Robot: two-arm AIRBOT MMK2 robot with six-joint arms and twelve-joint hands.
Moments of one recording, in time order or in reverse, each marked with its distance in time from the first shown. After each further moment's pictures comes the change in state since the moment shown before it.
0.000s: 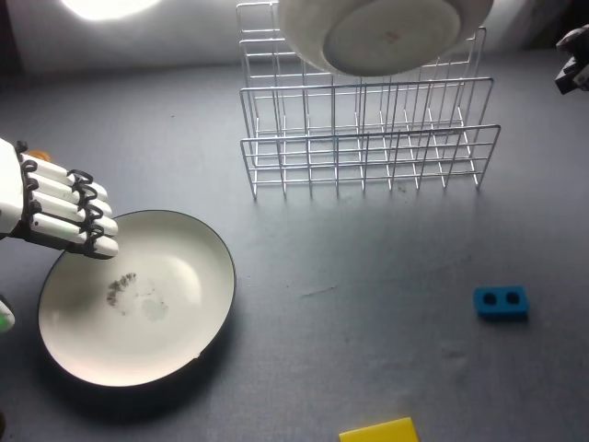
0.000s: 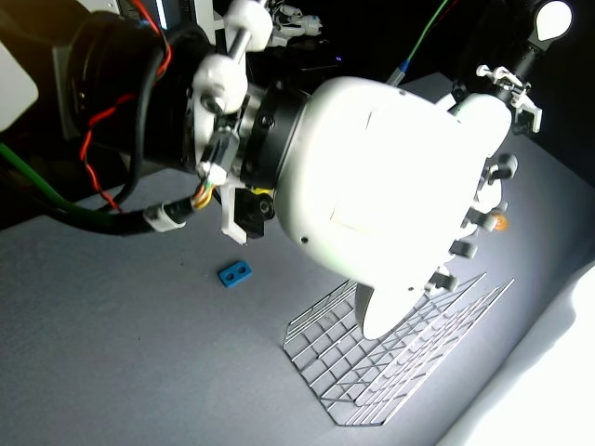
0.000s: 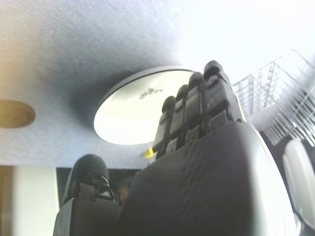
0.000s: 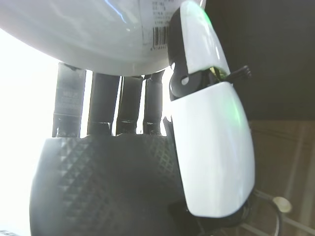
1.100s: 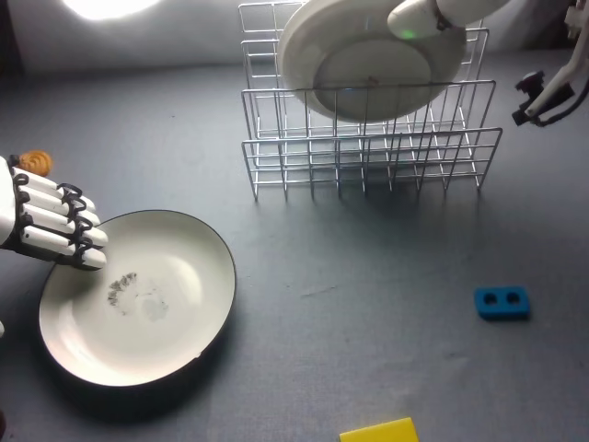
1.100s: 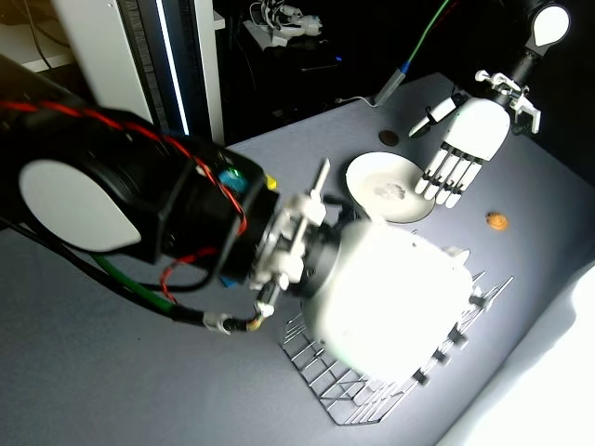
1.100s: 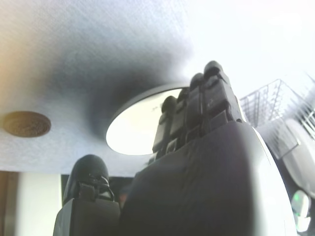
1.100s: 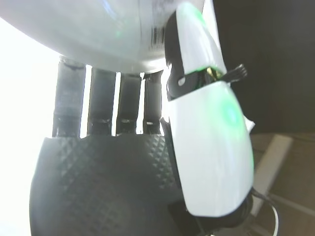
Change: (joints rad) left arm 0.044 -0.011 0.023 0.008 0.024 0.002; right arm -0.170 -0.156 0.226 0.108 0.050 0.035
